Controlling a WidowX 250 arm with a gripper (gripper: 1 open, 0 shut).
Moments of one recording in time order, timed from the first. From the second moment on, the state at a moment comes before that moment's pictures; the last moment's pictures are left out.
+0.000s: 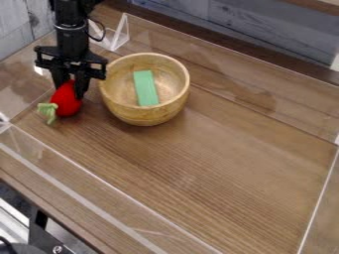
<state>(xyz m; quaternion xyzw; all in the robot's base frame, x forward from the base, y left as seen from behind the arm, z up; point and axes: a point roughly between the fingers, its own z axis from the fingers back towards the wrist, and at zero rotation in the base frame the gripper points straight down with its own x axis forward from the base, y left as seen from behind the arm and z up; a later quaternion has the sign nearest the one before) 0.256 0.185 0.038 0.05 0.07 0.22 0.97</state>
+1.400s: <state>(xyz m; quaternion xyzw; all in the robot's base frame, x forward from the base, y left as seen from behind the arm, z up) 0.287 0.032 0.132 0.02 0.06 0.11 0.99</state>
